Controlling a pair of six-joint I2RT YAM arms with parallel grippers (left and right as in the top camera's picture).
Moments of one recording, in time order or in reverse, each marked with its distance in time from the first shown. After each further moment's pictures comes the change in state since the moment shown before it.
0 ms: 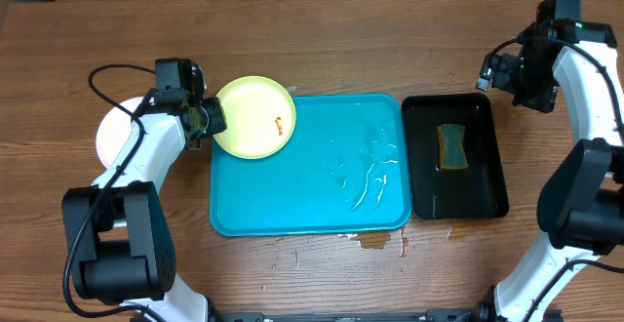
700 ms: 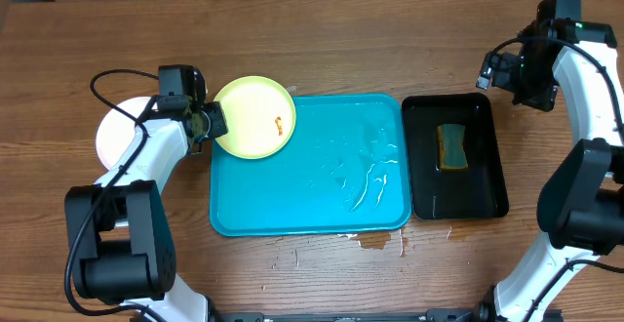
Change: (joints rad) left arm -0.007 0.001 -0.052 0.068 -0.016 -0.004; right arm 0.000 0.000 0.000 0.018 0.000 0.000
